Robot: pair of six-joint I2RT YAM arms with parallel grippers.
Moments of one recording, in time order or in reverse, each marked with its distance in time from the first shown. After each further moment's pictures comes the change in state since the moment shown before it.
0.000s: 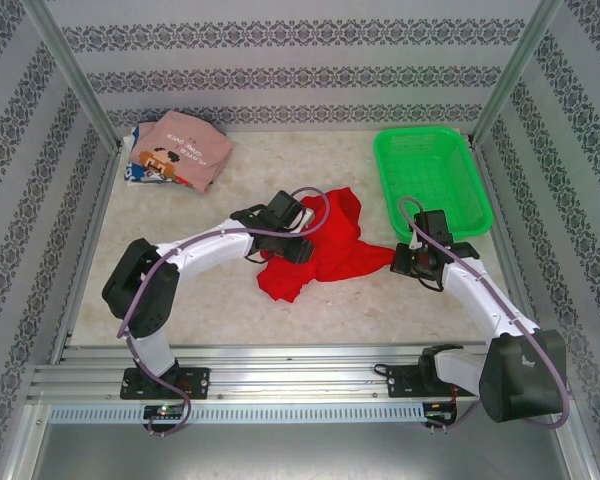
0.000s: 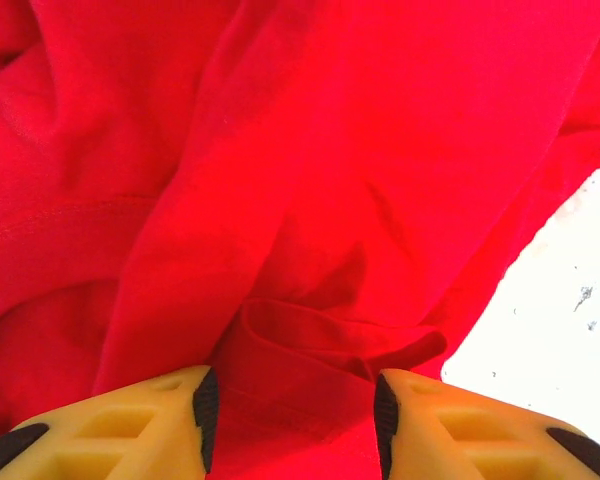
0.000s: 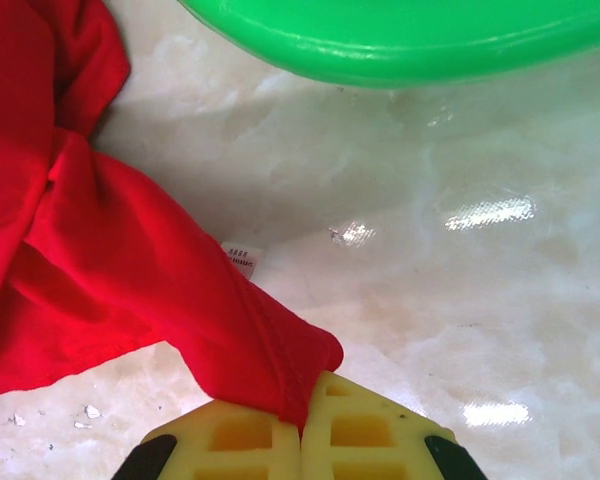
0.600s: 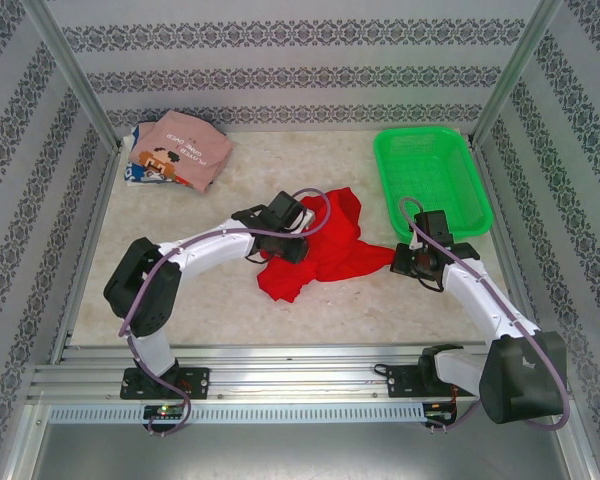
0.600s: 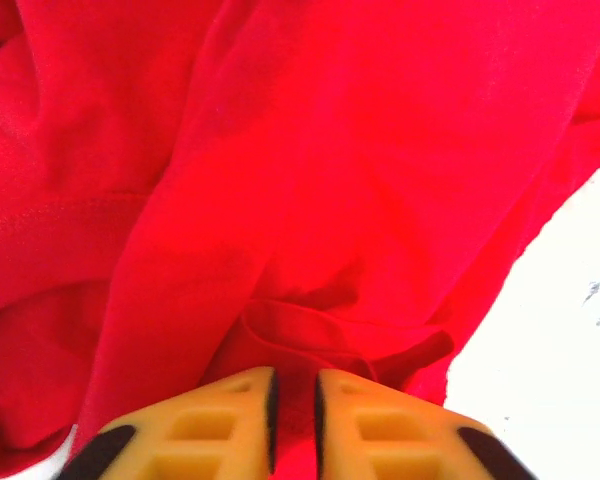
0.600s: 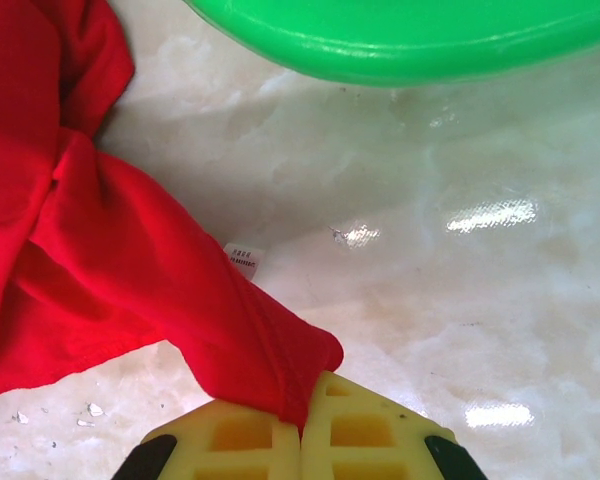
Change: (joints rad) left arm -0.003 0.017 0.000 0.000 0.019 0.010; right arm 0.000 -0.008 -0.003 0.000 -0.003 0.000
